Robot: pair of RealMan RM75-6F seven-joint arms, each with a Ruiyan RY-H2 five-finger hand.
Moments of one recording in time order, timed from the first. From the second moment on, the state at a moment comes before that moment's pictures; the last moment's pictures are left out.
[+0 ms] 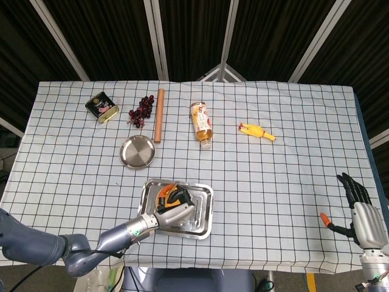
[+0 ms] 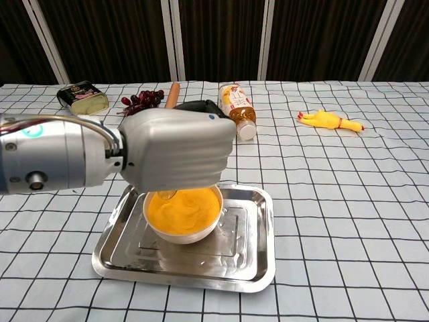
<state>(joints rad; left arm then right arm) -1.18 -1.45 0.16 -1.84 1.24 0.97 2.11 0.06 -1.07 0.07 -1.72 -1.45 1.43 0.28</state>
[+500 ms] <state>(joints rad) -1.14 -1.46 0.13 -1.83 1.25 1.03 2.01 0.06 -1.07 0.07 -1.72 -1.45 1.43 0.28</state>
